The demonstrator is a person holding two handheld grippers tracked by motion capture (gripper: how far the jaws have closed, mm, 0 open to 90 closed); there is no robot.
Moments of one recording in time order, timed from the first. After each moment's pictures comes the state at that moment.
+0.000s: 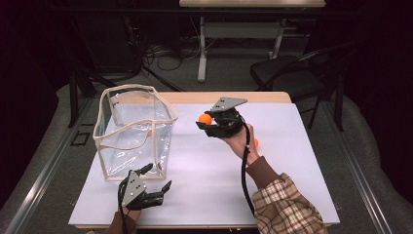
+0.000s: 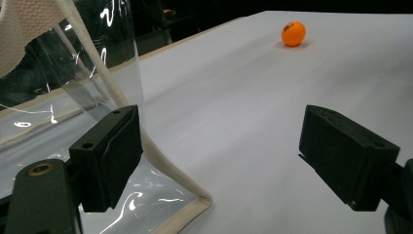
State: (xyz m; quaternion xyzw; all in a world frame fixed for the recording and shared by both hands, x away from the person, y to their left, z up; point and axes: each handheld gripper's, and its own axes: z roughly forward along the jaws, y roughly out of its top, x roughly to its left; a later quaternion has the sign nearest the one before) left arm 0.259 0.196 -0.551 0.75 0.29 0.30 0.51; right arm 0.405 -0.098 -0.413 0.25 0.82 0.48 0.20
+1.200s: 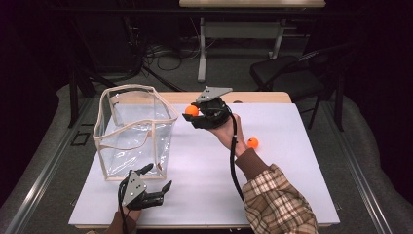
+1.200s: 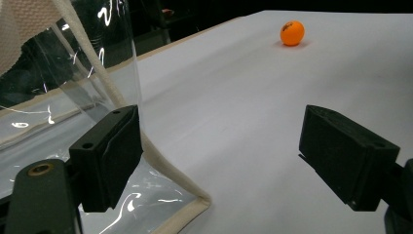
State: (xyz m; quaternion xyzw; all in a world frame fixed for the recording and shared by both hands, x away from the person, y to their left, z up) left arm 0.259 0.195 -0.551 0.75 0.29 0.29 0.52; right arm 0.420 -0.063 -0.392 0.23 0.82 0.49 0.20
